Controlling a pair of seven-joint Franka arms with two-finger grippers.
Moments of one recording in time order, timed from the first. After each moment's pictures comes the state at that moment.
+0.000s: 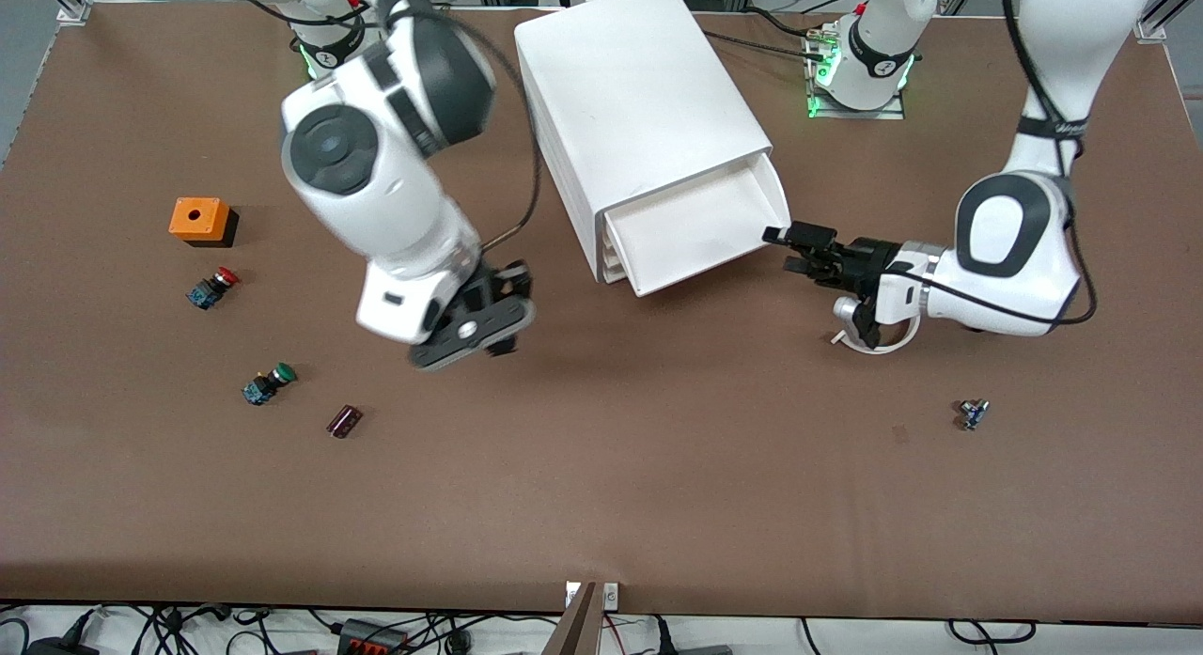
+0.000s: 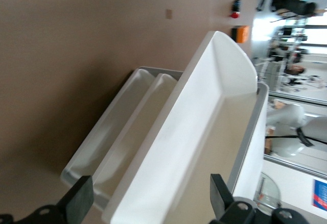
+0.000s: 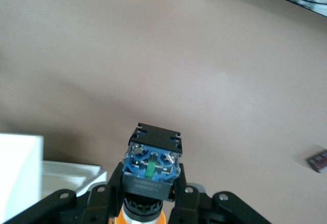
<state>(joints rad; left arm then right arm) -0.03 0.33 -0.08 -1.84 -0.81 1.62 0.49 0.57 0.60 0.01 -1.06 0.09 1.81 0.08</state>
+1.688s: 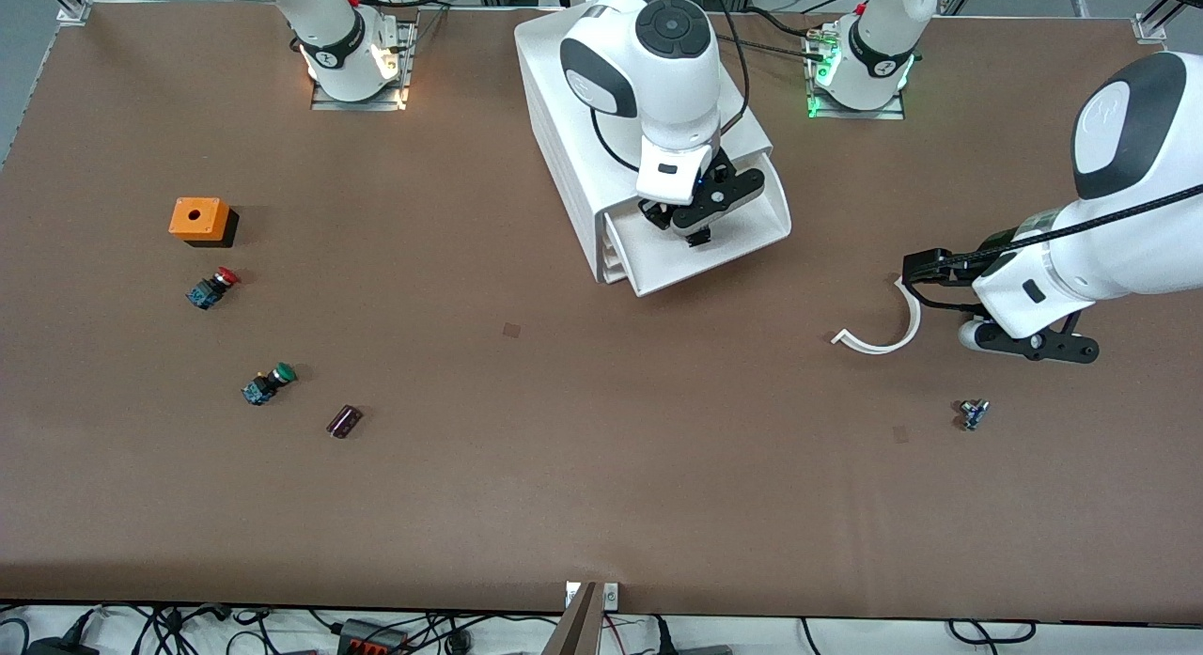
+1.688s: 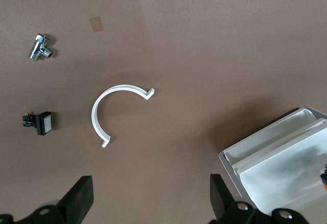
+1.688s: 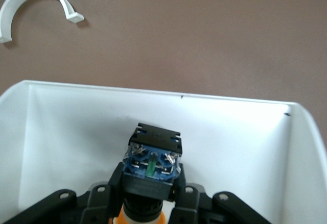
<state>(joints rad) -0.05 0.36 -0.09 -1.32 -0.08 1.44 -0.04 0.95 0.76 0.00 -1.05 0.03 1.97 0.44</state>
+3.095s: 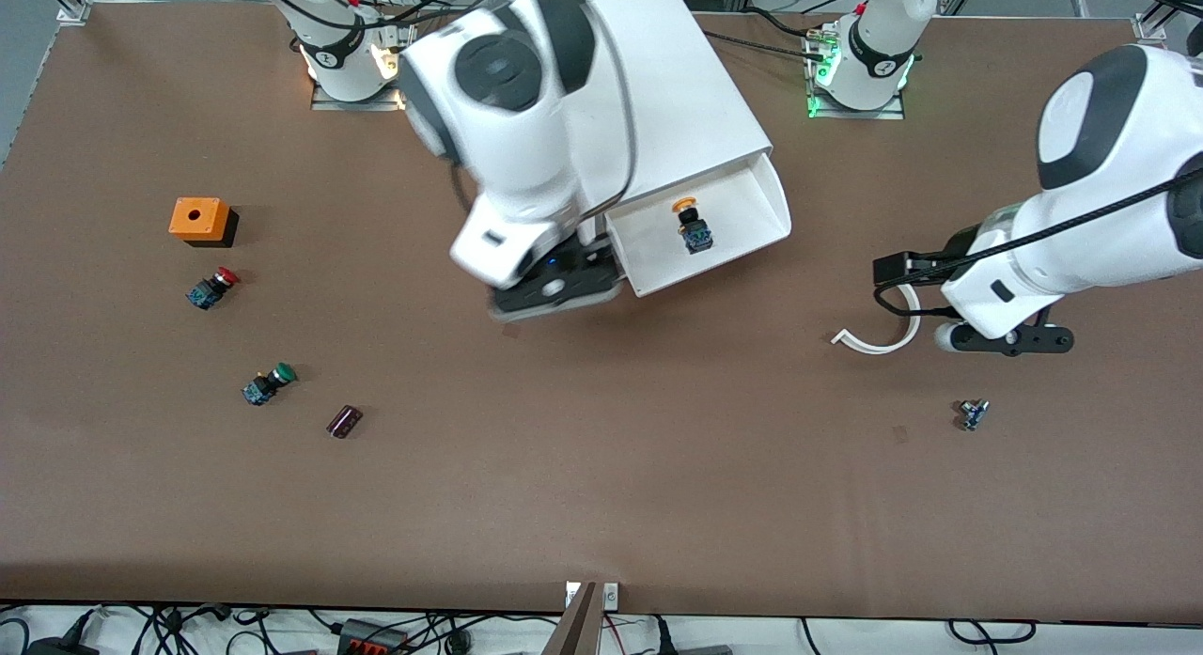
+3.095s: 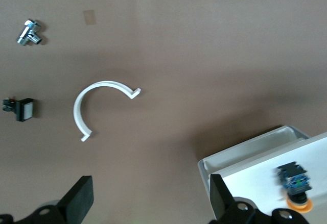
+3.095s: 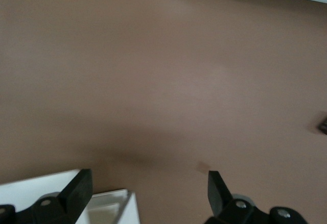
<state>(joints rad) -0.06 0.36 -0.16 -1.32 -0.08 1.48 -0.25 0.68 0.70 -0.10 -0.90 0.00 1.73 0.45</state>
